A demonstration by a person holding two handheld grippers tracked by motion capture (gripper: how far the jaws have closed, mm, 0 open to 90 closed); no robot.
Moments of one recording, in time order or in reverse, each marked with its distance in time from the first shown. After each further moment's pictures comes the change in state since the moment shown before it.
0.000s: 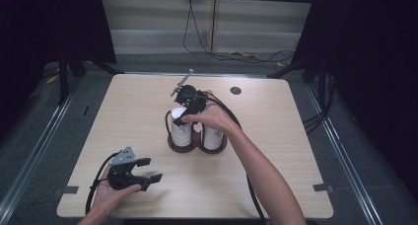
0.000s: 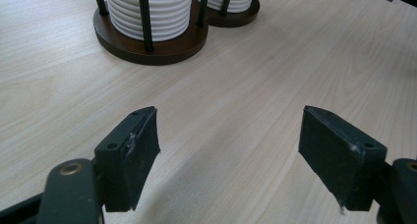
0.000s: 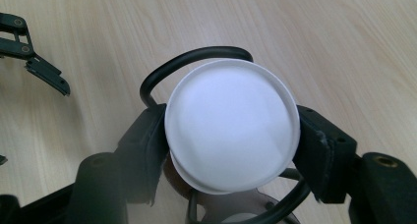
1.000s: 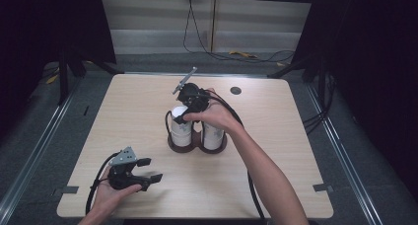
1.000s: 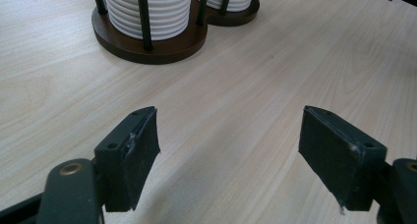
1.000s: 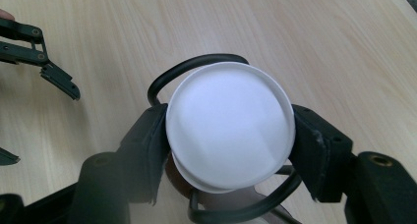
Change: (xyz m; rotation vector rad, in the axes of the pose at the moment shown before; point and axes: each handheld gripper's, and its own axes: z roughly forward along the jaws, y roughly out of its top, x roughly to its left) left arm 0.000 0.000 0.001 0.003 -0.002 0.000; right arm 0.001 -0.001 -0.013 -0.040 -0.002 -0.006
